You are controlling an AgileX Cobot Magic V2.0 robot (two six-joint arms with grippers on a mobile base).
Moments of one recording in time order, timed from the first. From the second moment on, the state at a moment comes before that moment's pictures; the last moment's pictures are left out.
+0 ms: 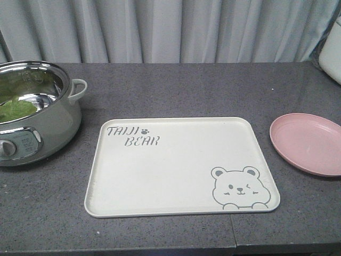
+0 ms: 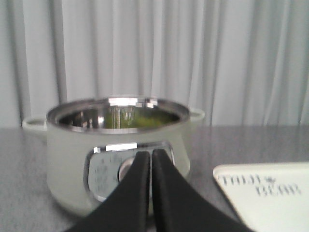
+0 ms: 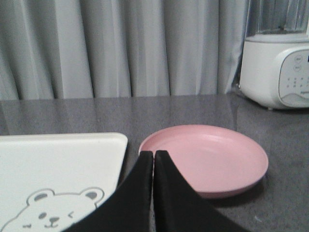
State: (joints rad) left arm -0.02 -0.01 -0.09 0.06 0.02 -0.11; right arm 0.01 0.01 -0.06 0.04 0.10 0.00
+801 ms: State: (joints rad) left arm -0.02 0.30 -0.53 0.06 0.34 -0.11; right arm 0.01 0.45 -0.46 0.09 0.34 -0.01
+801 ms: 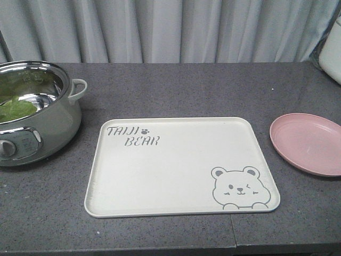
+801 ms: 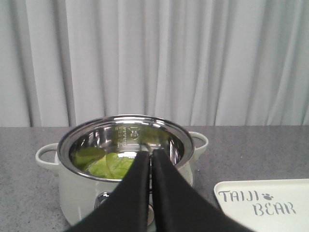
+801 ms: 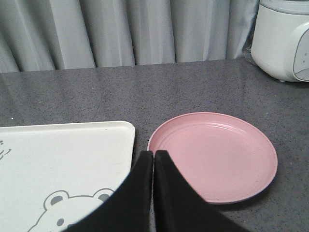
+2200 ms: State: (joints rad) left arm -0.02 1.17 -1.14 0.08 0.86 -0.01; right arm 0.01 0.82 -0.70 0.09 0.83 -0.15
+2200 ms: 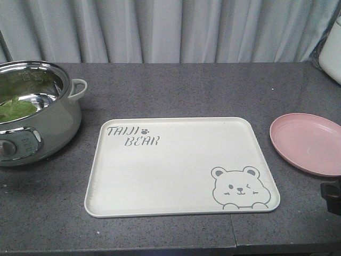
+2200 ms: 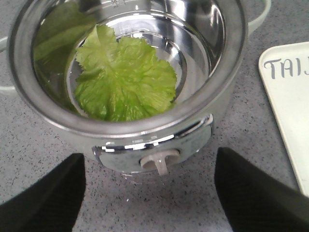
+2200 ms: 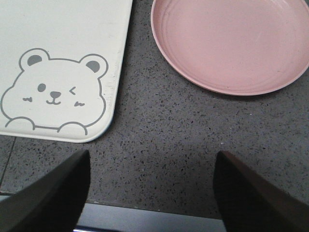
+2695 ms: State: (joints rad) left arm 0.06 1.71 -1.65 0.00 1.03 0.06; right arm 0.01 0.82 -0.70 0.09 0.83 -0.15
